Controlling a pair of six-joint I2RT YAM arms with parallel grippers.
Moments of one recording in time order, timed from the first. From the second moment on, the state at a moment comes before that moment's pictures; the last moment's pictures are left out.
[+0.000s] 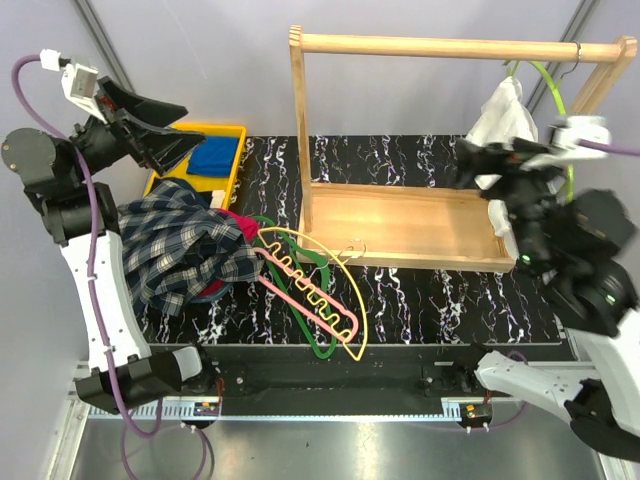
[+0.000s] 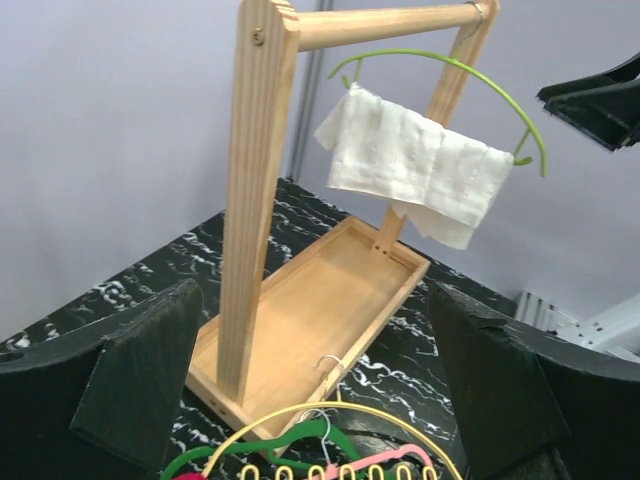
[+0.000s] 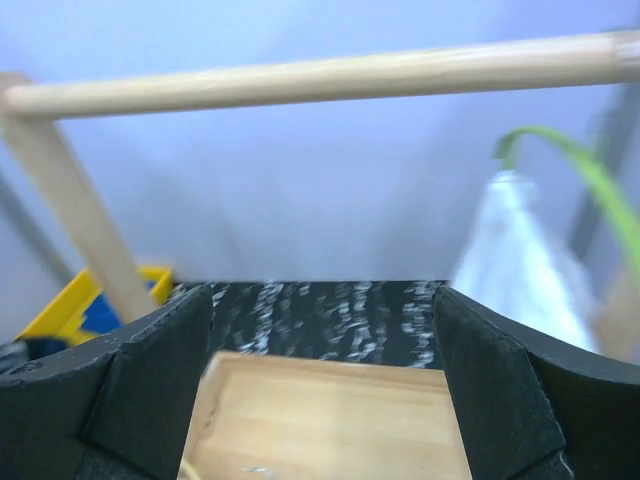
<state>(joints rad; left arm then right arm) 0.36 1.20 1.58 0.22 1.30 -0.77 0.73 0.95 1.59 -0.43 0.56 0.02</state>
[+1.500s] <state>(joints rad) 0.43 1.19 1.47 0.47 1.38 -0.95 0.19 1.17 1.53 -0.22 0.65 -0.22</state>
